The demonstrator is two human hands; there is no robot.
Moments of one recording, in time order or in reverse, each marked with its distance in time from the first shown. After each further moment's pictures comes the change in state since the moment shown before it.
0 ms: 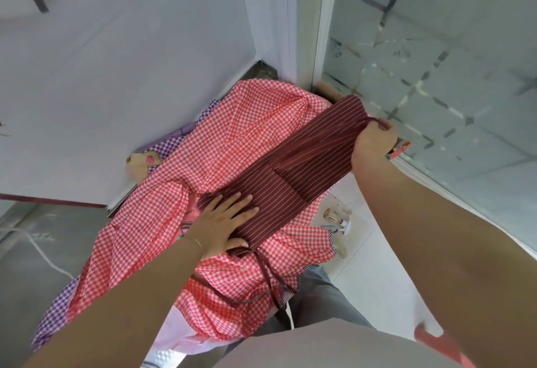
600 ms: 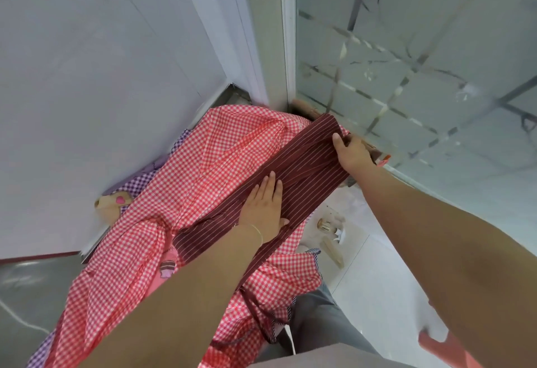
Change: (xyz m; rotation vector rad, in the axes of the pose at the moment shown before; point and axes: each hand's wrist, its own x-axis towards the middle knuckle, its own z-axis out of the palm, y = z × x) left_hand 0.140 0.070 -0.078 -0.076 -0.040 -0.208; right_hand 0.065 0.005 -0.009 -0.858 -0.512 -0.158
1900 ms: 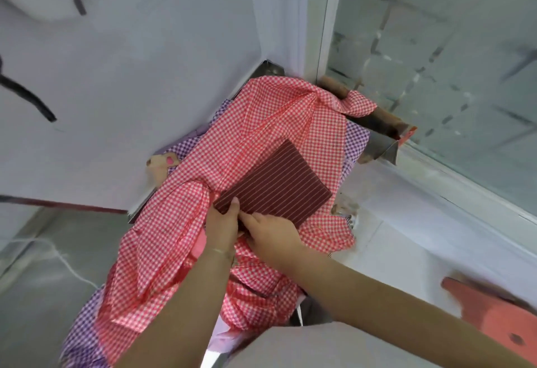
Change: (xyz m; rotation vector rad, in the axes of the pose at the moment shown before) left_hand -0.149 -0.084 0.050 -1.793 0.430 -0.789; right_hand -0.260 0.011 0.204 -0.526 -0.176 -1.016
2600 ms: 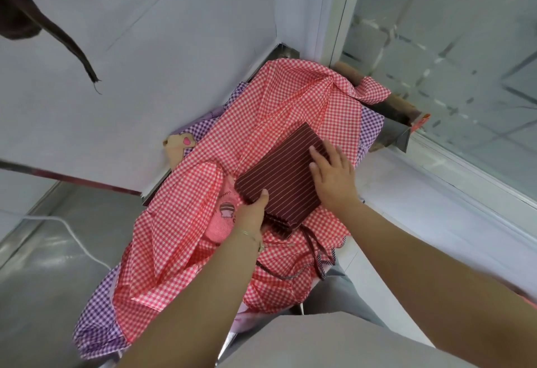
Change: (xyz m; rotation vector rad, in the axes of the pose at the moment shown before) left_hand 0.012 -0.028 -0.002 -0.067 -0.156 -0.398; right_hand 0.011 0.079 -0.034 0.044 0.133 0.576
